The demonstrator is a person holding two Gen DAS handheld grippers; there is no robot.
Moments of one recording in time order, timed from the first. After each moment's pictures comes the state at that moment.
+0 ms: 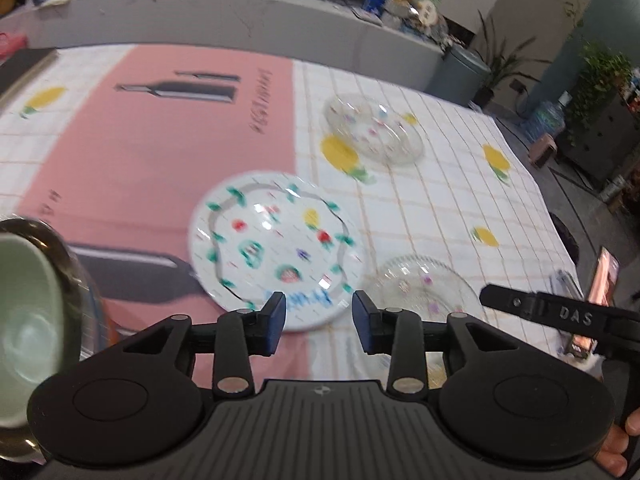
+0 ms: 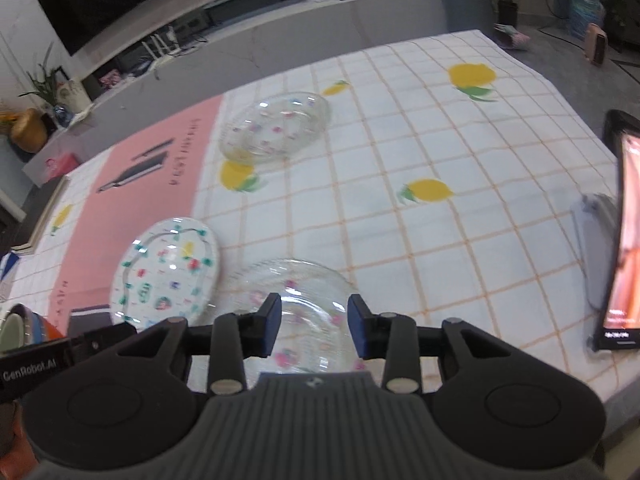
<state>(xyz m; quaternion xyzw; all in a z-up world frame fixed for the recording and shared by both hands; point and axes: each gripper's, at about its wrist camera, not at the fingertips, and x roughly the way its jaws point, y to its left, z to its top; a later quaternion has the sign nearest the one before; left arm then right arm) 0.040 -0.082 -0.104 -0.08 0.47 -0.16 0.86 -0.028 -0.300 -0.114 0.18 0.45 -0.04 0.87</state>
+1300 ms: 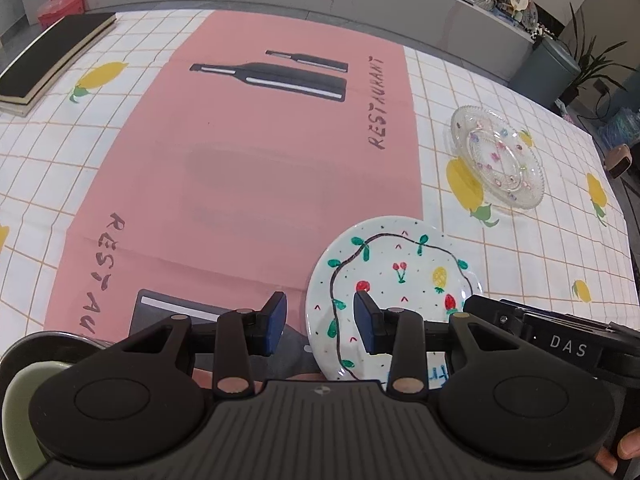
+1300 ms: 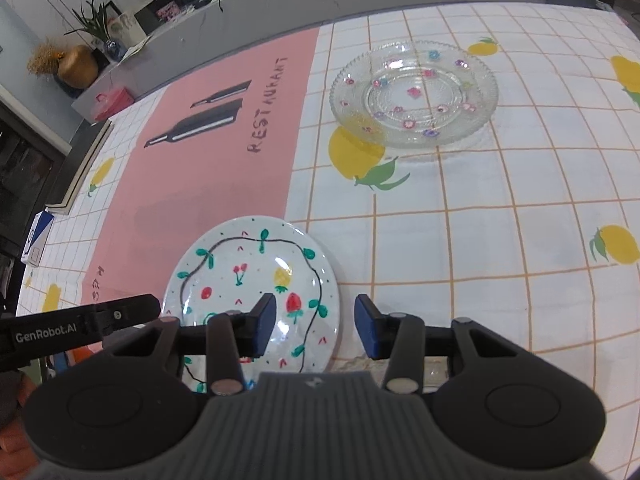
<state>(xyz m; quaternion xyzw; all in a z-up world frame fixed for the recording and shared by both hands) 0.128 -0.042 -0.124 -0.08 0.55 -0.06 0.83 0.096 -0.244 -0.158 0.18 0.53 0.07 0.83</state>
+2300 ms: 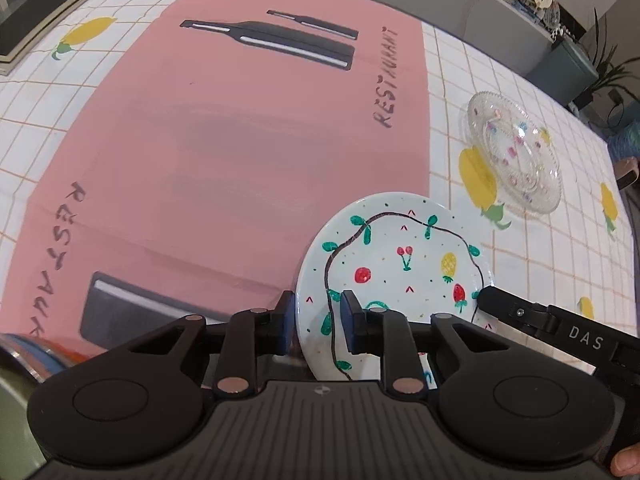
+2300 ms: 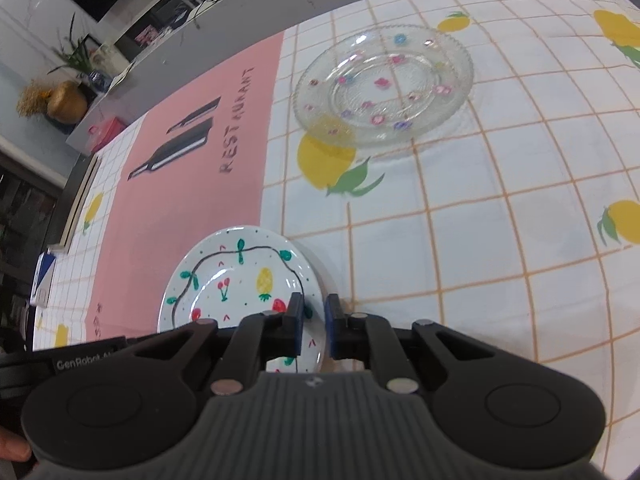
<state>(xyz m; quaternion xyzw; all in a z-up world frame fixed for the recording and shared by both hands) 0.148 -0.056 -0.151 -0.11 0.58 -0.05 0.80 0.109 -0.269 -0.174 0.24 0.52 0.04 0.82</state>
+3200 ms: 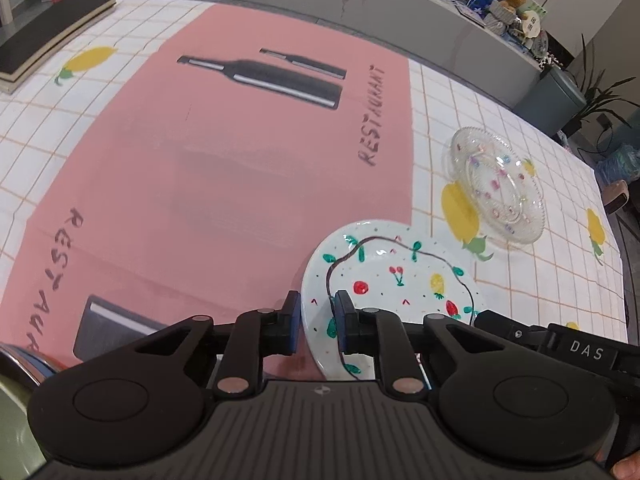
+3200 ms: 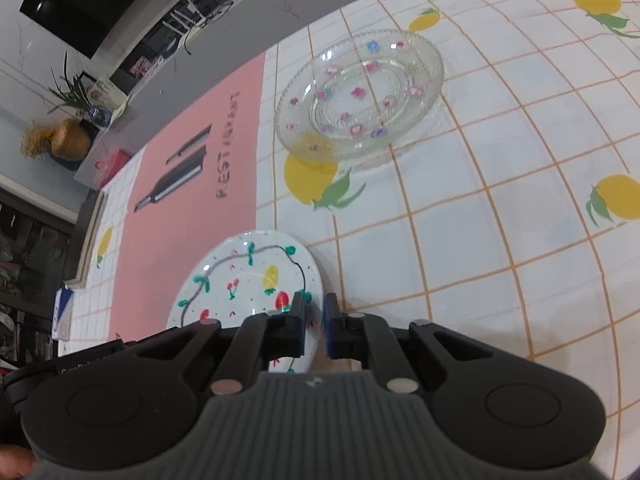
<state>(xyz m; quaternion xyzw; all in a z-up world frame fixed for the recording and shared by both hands) 0.145 -0.058 -0.138 -0.12 0.53 -0.05 0.84 0.097 -0.284 -0.170 0.30 0.50 0.04 0.81</state>
